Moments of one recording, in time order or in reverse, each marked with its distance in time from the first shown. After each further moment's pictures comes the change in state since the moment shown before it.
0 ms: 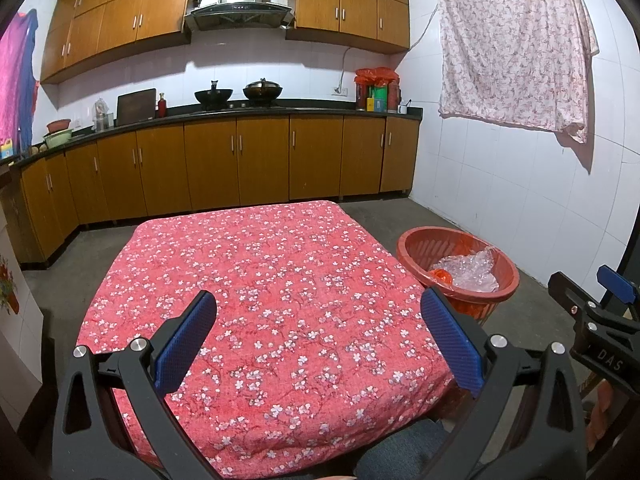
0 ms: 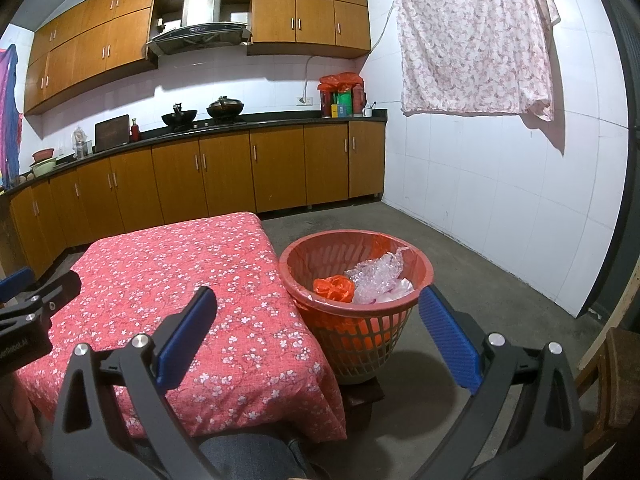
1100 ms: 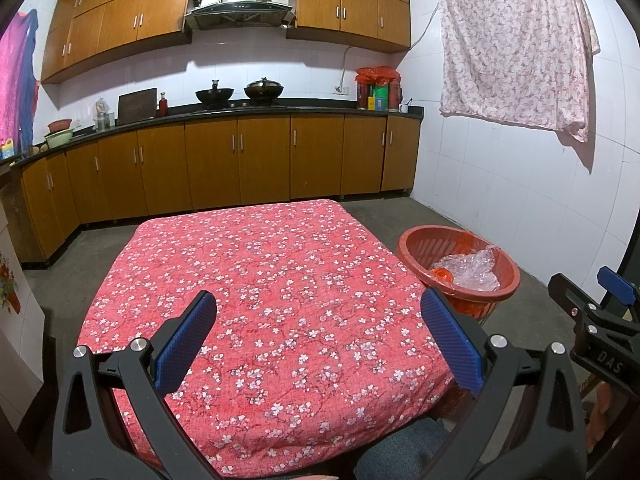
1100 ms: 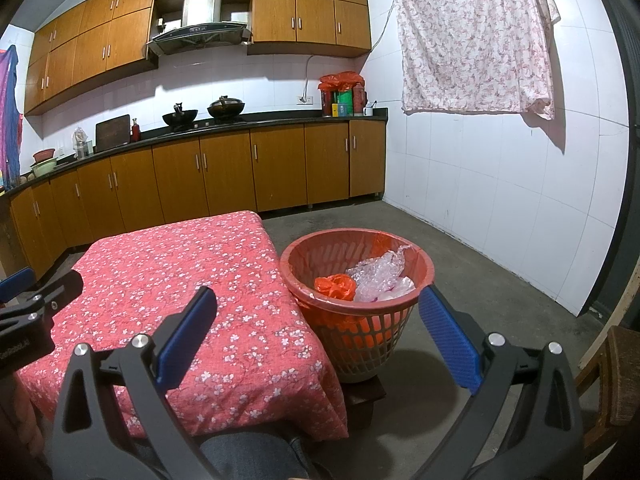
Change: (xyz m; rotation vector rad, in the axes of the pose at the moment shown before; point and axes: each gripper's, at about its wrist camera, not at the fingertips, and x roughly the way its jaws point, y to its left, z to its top) left arm -0.002 -0.001 0.000 0.001 0.001 0.002; right arm -0.002 0.000 0.001 0.002 0.001 0.001
